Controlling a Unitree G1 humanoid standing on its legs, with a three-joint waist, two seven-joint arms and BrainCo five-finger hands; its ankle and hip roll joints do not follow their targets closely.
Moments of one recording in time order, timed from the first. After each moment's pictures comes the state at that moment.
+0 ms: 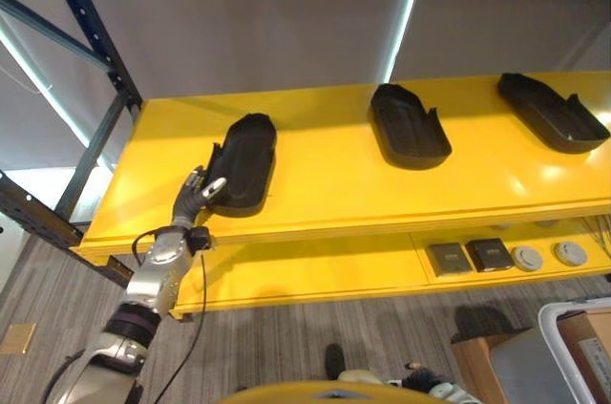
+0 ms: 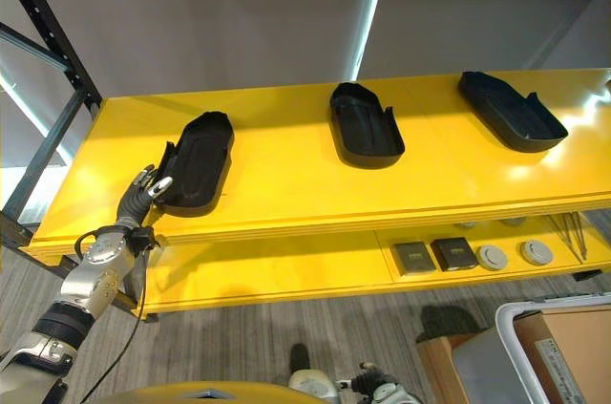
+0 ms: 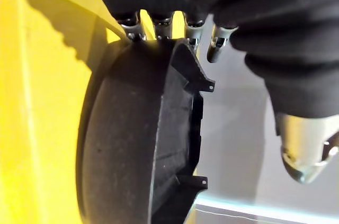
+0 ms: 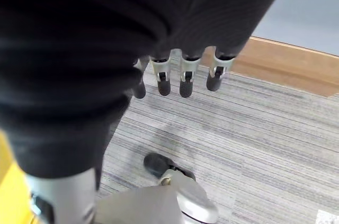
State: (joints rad) left arm -0.25 0.42 -0.24 0.38 -0.57 -0.02 0.15; right arm -0.05 -0.29 0.33 1.23 -0.12 0.04 -0.07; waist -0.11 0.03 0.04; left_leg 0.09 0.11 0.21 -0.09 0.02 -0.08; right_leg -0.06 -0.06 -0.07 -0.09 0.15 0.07
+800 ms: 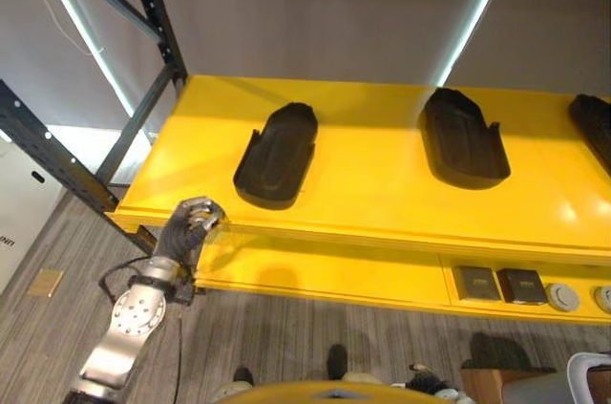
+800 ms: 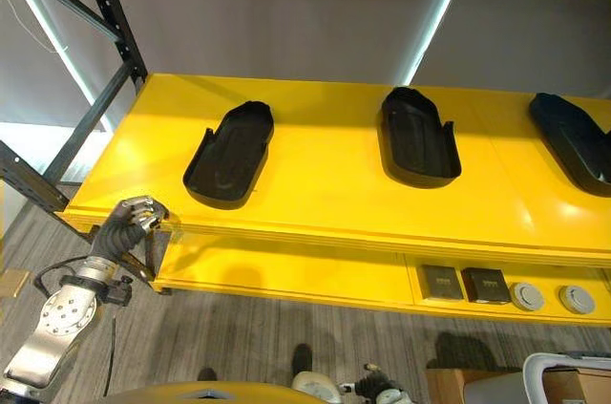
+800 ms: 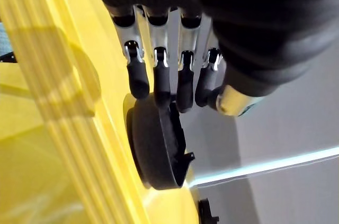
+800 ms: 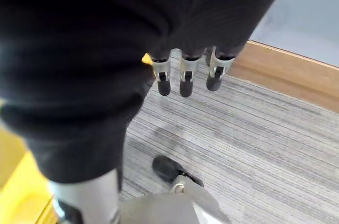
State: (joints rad) left arm 0.22 0.50 -0.19 -0.19 -0.23 -0.14 0.06; right arm -0.03 -0.28 0.27 1.24 -0.08 -0.01 -0.10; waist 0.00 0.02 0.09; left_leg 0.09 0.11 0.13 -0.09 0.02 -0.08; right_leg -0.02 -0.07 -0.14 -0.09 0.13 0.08
